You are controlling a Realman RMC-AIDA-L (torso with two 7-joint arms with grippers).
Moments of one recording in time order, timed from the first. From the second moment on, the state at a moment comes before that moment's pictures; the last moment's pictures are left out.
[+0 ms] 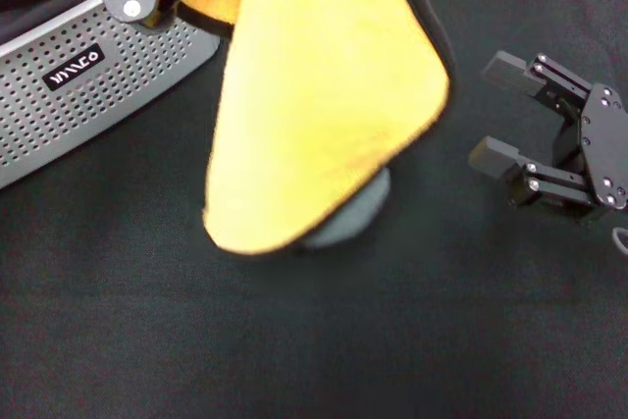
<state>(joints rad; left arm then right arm) -0.31 -2.09 0.95 1.41 1.24 1.77 -1.18 0.56 2.03 -0.95 -0.18 -1.34 -1.93 0.83</state>
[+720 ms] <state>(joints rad) -0.31 -2.09 0.97 1.38 1.24 1.79 -1.17 0.60 2.03 -0.97 -0.18 -1.35 -1.93 0.87</state>
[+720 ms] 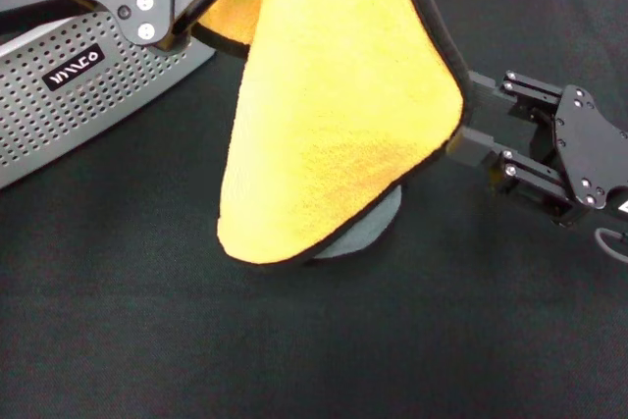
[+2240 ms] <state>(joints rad) -0.31 -2.09 0.98 1.33 1.24 1.79 -1.16 0.59 2.03 -0.99 -0.17 -1.33 -1.93 0.82</state>
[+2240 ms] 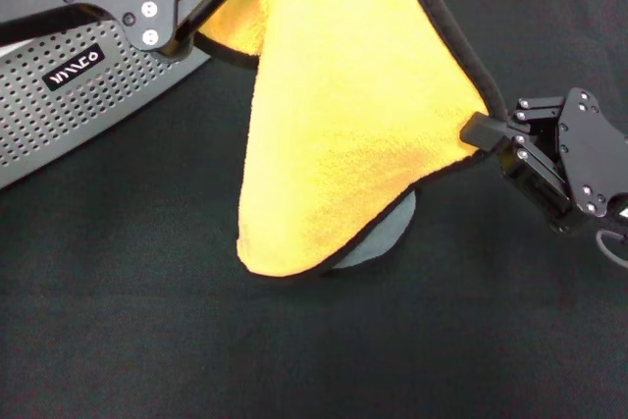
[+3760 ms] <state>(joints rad) -0.37 -2.09 1.18 0.79 1.44 1.78 -1.02 0.65 2.02 -1.01 -0.75 -1.20 -1.74 1.18</state>
